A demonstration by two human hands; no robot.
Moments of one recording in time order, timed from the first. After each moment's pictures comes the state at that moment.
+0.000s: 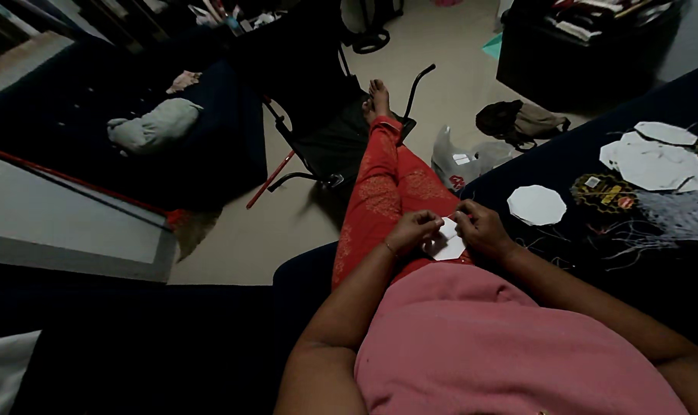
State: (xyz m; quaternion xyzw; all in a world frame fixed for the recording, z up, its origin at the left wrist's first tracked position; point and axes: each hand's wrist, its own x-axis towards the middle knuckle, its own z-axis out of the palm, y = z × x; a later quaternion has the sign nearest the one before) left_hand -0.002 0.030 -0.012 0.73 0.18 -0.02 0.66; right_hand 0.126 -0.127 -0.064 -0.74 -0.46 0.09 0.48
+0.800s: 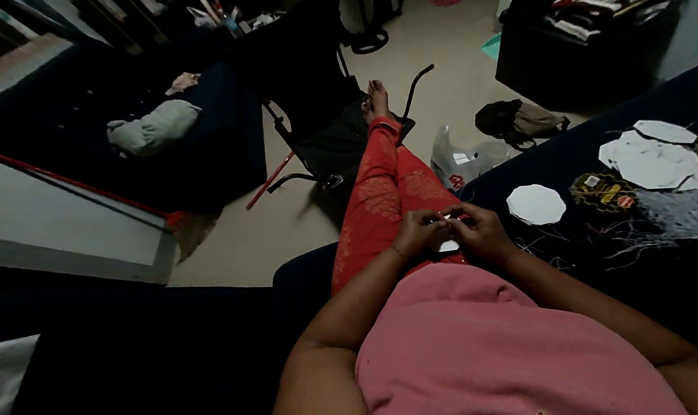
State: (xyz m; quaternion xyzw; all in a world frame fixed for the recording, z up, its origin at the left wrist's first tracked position) left_hand 0.003 0.017 -0.012 0.83 0.17 0.06 0.53; right_hand 0.117 -0.129 -0.058 -0.66 -0.49 0.09 0.55
